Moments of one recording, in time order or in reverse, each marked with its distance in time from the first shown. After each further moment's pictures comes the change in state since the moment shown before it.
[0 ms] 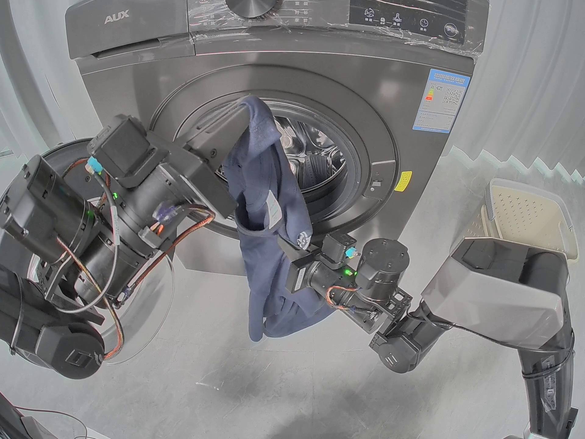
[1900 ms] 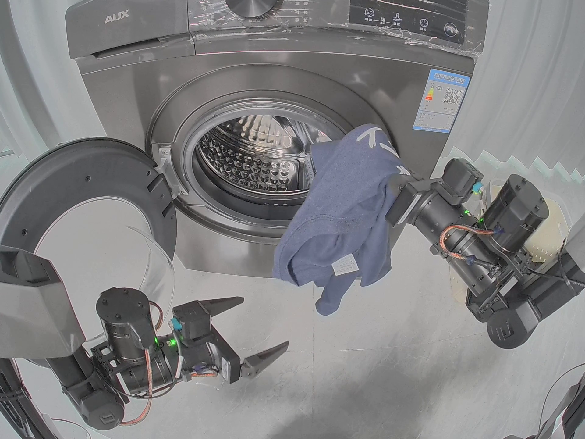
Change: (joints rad) left arm 0.059 0.292 0.456 -0.010 -0.103 0.159; right arm -0.125 -0.519 0.350 -0.030 -0.017 0.028
